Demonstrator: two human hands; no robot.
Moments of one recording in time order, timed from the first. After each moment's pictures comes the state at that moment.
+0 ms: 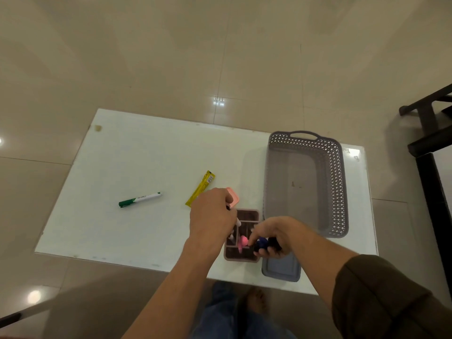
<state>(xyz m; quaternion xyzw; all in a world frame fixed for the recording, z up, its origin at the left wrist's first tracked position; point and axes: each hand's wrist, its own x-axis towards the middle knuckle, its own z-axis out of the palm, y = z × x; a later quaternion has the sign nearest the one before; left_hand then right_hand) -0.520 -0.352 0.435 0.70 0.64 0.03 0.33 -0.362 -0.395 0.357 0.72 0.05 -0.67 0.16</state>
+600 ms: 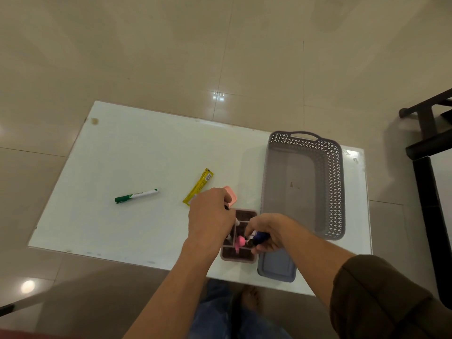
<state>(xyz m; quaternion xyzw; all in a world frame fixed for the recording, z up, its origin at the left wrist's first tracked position) -0.517 -0.349 0.430 0.68 0.65 0.02 0.33 -0.369 -0.382 0.355 0.77 0.07 -0.62 0.13</state>
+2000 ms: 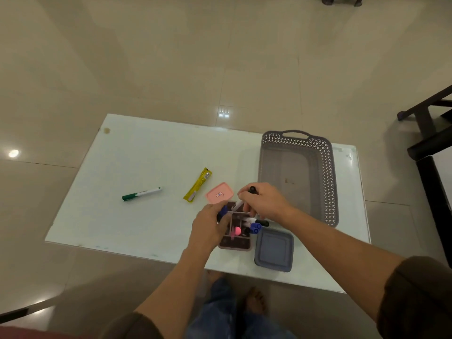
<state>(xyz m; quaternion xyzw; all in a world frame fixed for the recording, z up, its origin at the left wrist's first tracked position) -0.531 -0.409 0.354 0.69 0.60 0.02 0.39 -0.355 -0.409 0.419 0.72 0.42 -0.53 -0.19</state>
